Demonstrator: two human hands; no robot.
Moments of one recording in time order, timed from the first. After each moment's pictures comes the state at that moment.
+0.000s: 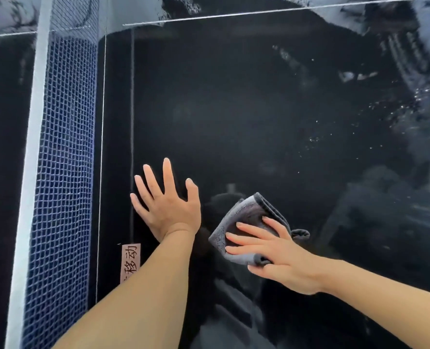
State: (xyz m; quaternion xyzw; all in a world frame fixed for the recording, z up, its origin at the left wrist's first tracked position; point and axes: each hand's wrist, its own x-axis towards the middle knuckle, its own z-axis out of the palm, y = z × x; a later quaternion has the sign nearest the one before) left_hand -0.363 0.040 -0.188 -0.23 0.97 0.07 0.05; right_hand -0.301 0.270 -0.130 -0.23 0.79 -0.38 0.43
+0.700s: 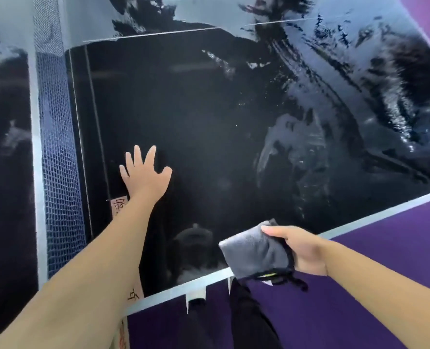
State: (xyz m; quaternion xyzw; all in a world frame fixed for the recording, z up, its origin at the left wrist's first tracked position) left_hand -0.324 0.000 -0.157 -0.03 0.97 0.19 0.17; right_hand -0.109 0.263 -0.050 0.41 0.47 -0.67 0.40
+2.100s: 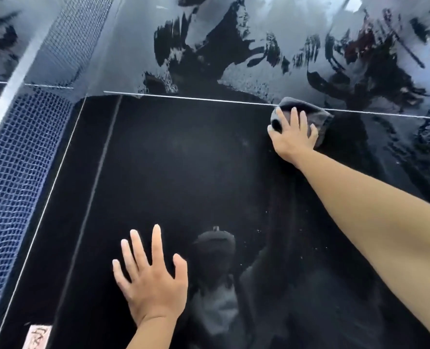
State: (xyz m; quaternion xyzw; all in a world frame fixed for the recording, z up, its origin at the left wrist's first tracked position) left_hand -0.371 0.148 -0.196 -0.23 0.97 0.07 0.03; right_hand -0.678 0.413 -0.158 0.11 0.98 -0.11 0.16
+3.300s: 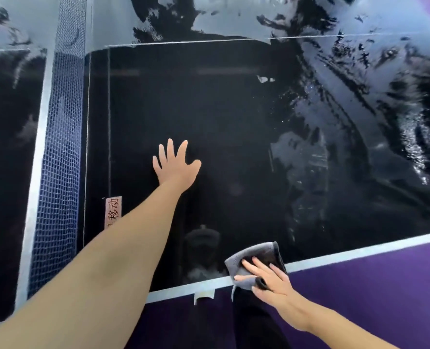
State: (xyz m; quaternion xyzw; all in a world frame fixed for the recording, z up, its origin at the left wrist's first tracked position) left_hand -0.337 0.092 -0.147 -0.05 0.95 0.20 0.22; right_hand -0.048 0.294 -0.095 0.05 0.79 -0.44 0.42
